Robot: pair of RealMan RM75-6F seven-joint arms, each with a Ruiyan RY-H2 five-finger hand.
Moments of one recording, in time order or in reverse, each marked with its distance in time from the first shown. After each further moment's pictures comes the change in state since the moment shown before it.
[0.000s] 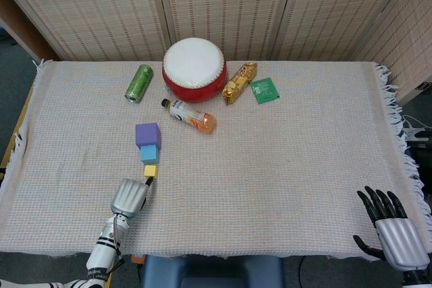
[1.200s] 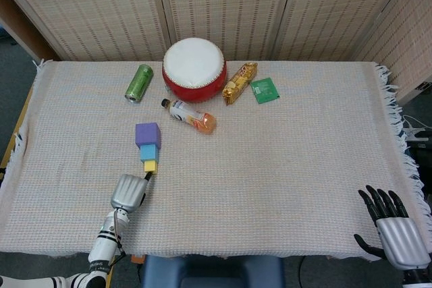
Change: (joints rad) left arm -0.017 -0.008 -0.047 0.034 -0.051 -0.046 -0.008; right arm 0.002 0.001 0.005 -0.002 0.011 -0.004 0.000
